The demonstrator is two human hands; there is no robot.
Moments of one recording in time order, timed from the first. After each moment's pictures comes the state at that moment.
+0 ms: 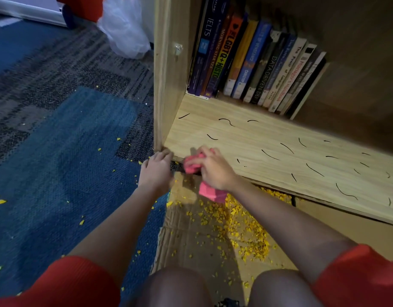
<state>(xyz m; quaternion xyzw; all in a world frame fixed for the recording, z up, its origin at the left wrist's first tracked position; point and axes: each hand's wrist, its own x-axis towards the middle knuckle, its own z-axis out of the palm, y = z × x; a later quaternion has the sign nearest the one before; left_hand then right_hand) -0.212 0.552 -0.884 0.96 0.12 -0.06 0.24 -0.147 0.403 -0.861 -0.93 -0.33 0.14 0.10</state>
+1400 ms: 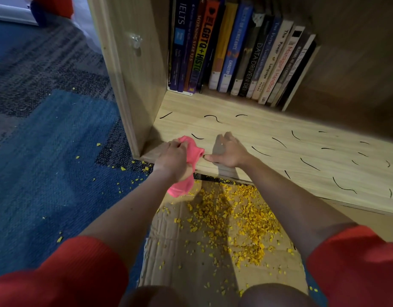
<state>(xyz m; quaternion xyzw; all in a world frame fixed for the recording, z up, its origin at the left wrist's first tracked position) -0.142 0.500 -0.870 0.98 0.03 -0.13 0.16 -0.067 0.347 -0.870 -0.96 -0.11 0.23 0.08</state>
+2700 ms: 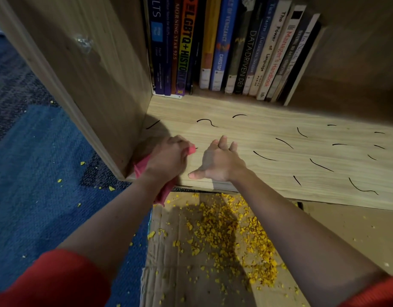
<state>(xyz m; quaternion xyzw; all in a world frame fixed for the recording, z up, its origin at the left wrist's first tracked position) -0.076 0.512 -0.912 0.97 -0.06 0.02 0.24 -0.057 0.364 -0.882 -0.95 -0.08 0.29 0.09</state>
